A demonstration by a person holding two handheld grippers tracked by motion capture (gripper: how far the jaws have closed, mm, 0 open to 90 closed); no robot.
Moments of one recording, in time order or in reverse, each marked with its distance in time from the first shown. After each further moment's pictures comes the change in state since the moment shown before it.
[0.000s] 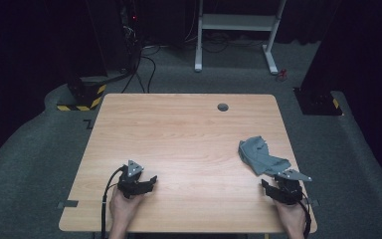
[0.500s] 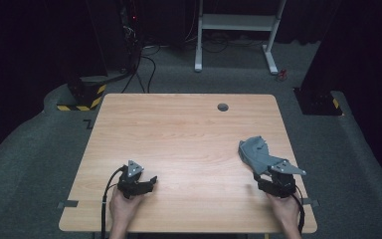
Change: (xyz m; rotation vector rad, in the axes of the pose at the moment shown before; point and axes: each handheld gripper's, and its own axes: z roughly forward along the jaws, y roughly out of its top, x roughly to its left) left arm 0.000 0.000 0.000 0.004 0.001 0.007; right arm 0.018 0.030 0.002 -0.077 0.029 -0.060
